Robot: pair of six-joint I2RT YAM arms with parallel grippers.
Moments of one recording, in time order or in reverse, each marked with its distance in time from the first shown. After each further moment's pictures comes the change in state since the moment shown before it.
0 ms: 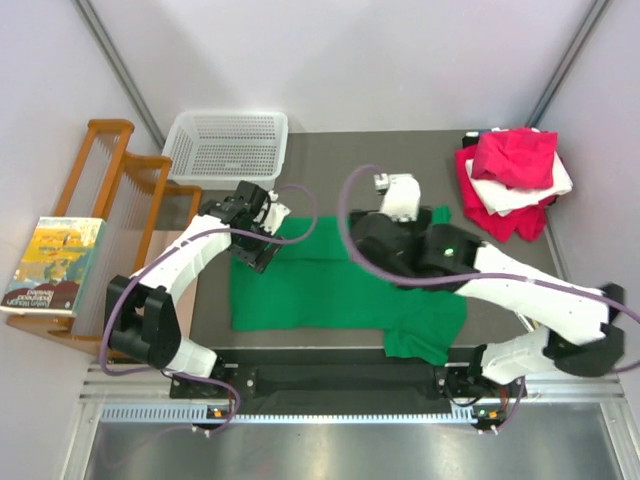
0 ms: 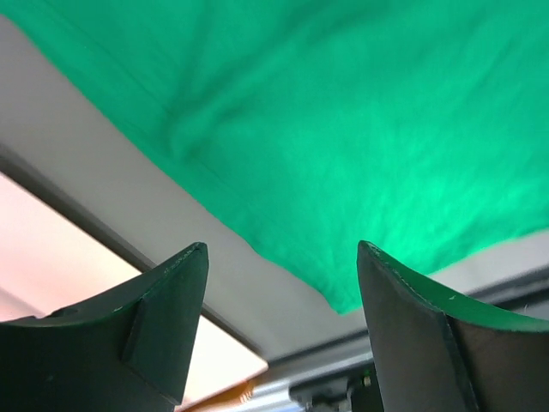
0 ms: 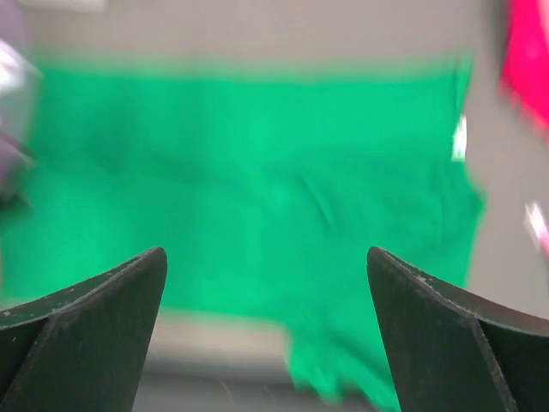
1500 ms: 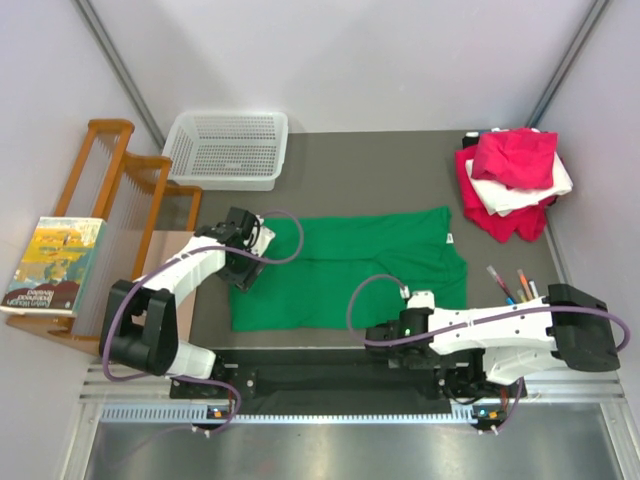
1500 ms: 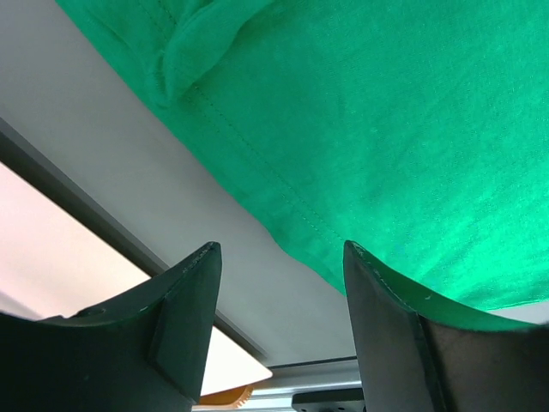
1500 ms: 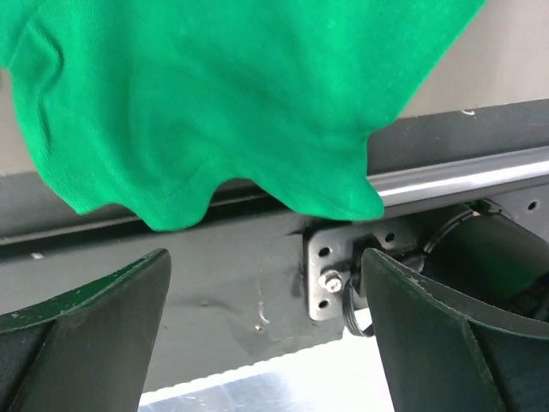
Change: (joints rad) left arm 0.077 -0.048 -0.251 0.176 -0.105 0.012; right arm 0.324 0.050 -0.696 -0.057 -0.328 0.658
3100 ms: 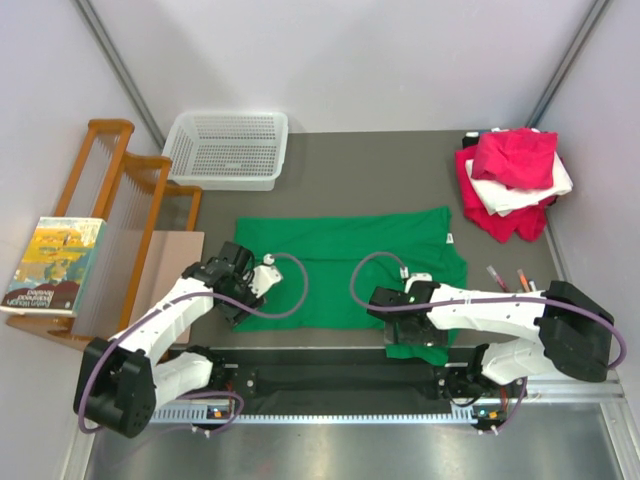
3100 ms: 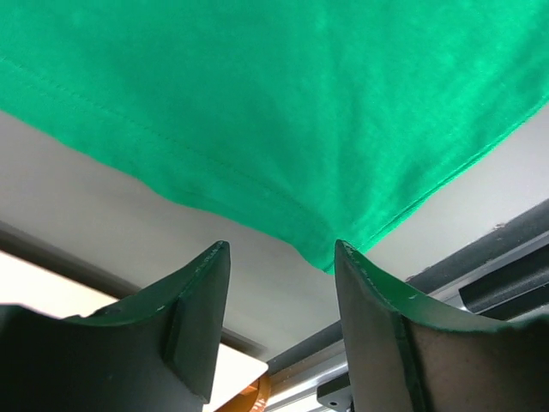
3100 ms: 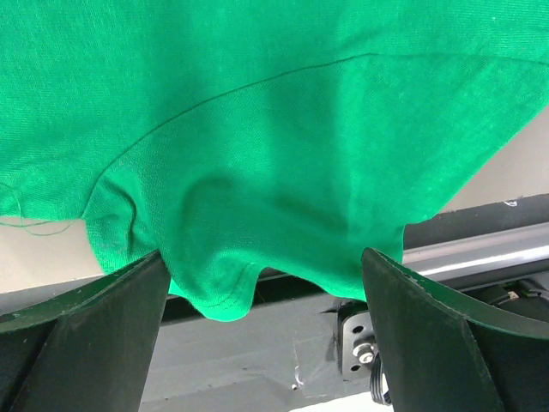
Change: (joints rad) left arm -0.074 -0.325 -0.260 -0.063 0.127 0.266; right arm -0.327 0.023 -0.038 0.241 -0.034 -0.296
